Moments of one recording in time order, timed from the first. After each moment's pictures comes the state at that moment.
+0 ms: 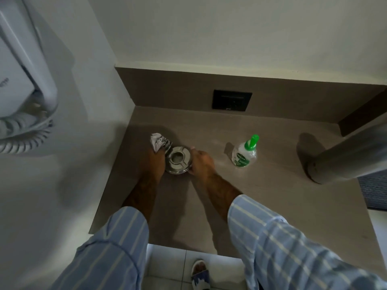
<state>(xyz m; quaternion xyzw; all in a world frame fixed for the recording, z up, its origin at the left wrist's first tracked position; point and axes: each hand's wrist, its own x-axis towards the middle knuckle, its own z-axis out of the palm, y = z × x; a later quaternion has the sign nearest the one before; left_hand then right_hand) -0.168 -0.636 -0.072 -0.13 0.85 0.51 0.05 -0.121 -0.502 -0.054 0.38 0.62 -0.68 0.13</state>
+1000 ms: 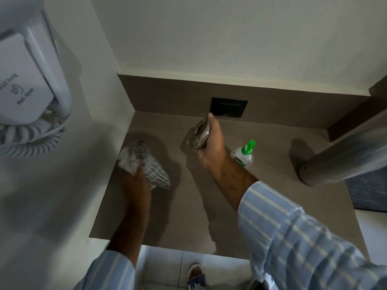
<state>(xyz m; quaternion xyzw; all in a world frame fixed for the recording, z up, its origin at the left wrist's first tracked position) -0.097 -0.670 -0.035 -0.23 0.78 0.57 -0.08 -0.145 -0.475 0.035 0.31 0.32 -0.89 0.05</state>
